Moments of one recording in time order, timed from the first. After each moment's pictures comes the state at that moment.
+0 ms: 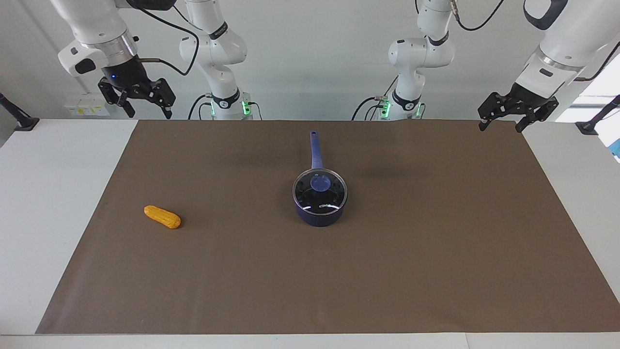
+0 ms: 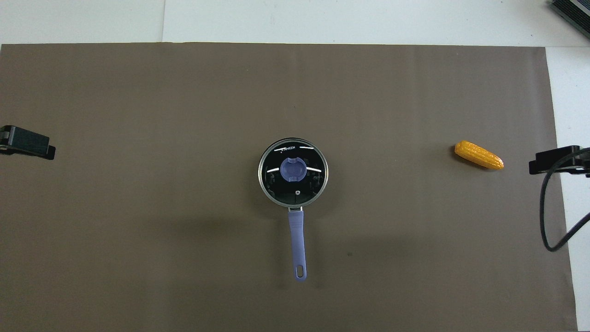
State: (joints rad) left arm -0.06 0.03 0.04 -1.47 -0.03 1.47 0.08; right arm 0.03 -0.09 -0.09 -1.61 0.00 1.52 0.02
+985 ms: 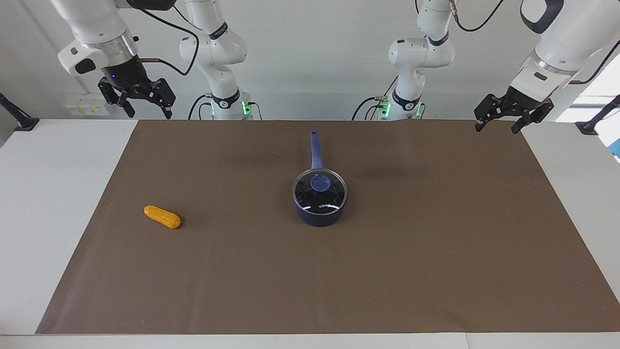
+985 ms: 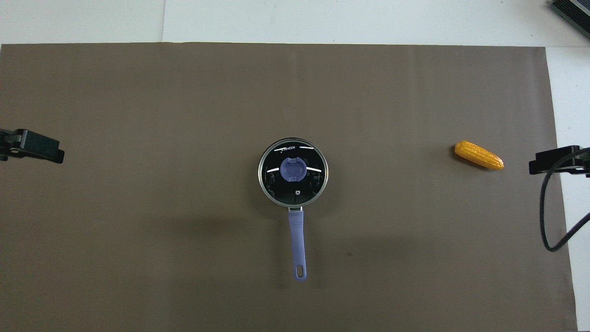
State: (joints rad) left arm -0.08 0.03 0.03 -1.49 -0.03 1.46 0.08; right arm 0.03 -0.09 -0.09 -1.61 0.00 1.52 0.02
